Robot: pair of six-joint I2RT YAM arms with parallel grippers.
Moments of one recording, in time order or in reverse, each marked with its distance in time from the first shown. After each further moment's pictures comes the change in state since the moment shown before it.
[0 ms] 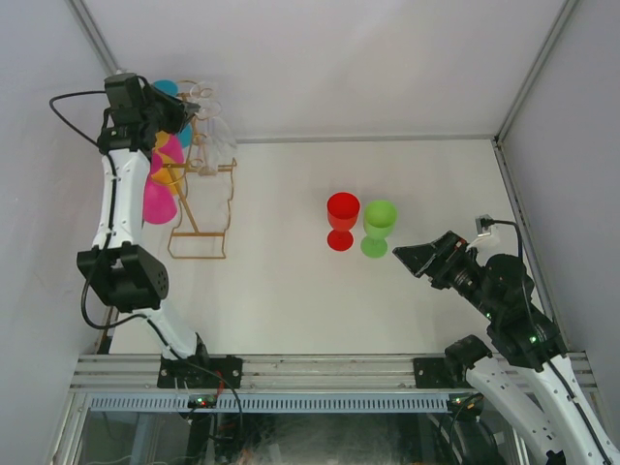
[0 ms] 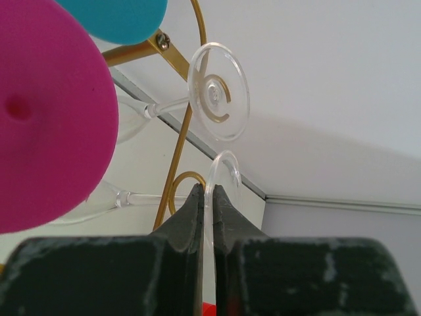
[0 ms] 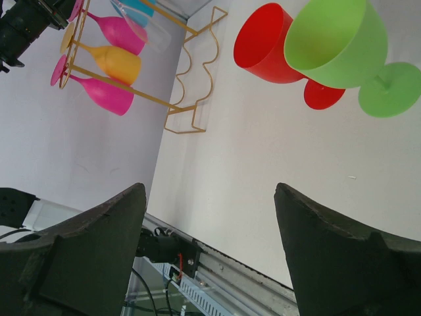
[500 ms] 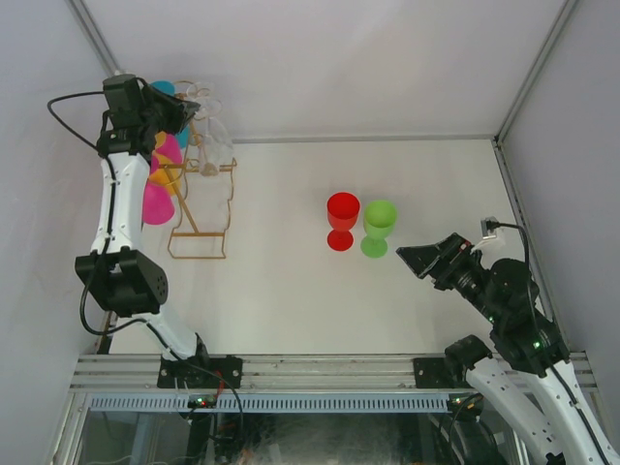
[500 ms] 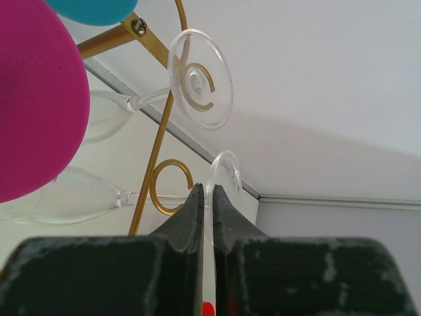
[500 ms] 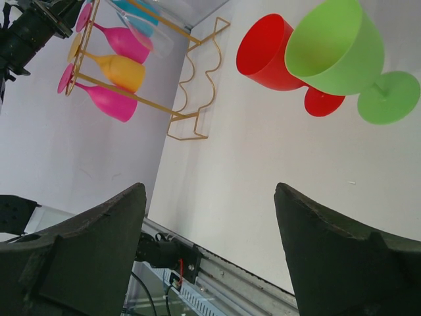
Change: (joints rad) left arm 0.002 -0.044 -0.049 0.032 0.006 -0.016; right arm 0.000 -0.027 0.000 -0.003 0.016 -0.002
